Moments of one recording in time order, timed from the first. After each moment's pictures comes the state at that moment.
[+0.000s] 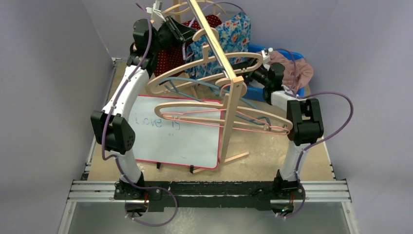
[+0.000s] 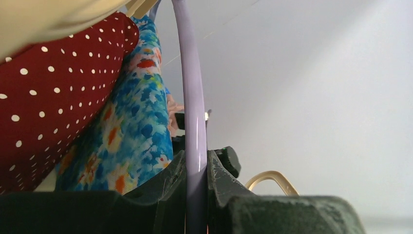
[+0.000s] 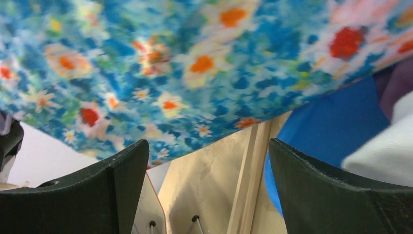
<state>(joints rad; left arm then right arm) -0.24 1.84 1.87 0.09 0.60 -1.04 0.08 1.92 1.20 0.74 -0.73 1.00</state>
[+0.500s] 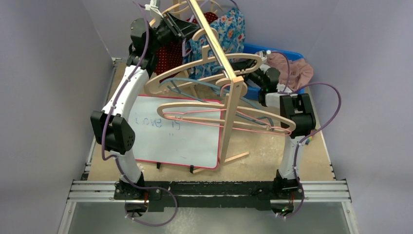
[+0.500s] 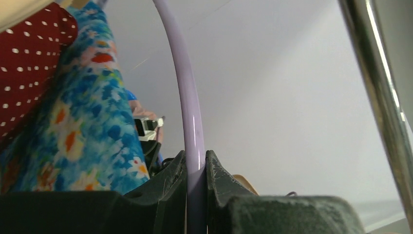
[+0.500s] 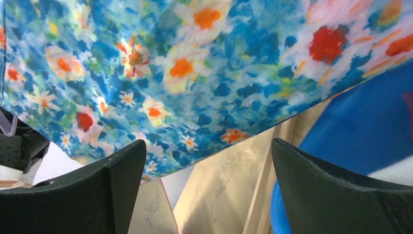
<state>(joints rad) -0.24 1.83 1.87 0.21 0.64 -1.17 0.11 2.08 1.24 1.04 -0.70 1.18</state>
